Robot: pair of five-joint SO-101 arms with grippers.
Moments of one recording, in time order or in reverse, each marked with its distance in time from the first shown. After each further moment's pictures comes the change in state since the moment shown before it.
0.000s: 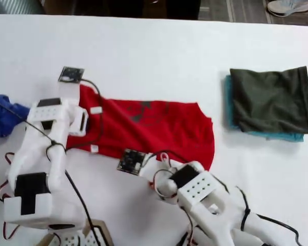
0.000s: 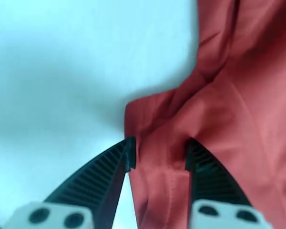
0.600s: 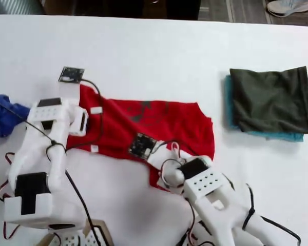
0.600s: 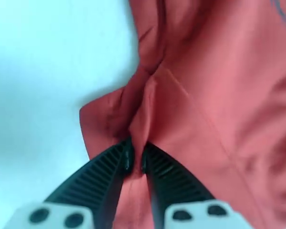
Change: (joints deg) left arm 0.0 0.0 0.0 0.0 0.0; right arm 8.4 0.0 -4.6 0.4 0.0
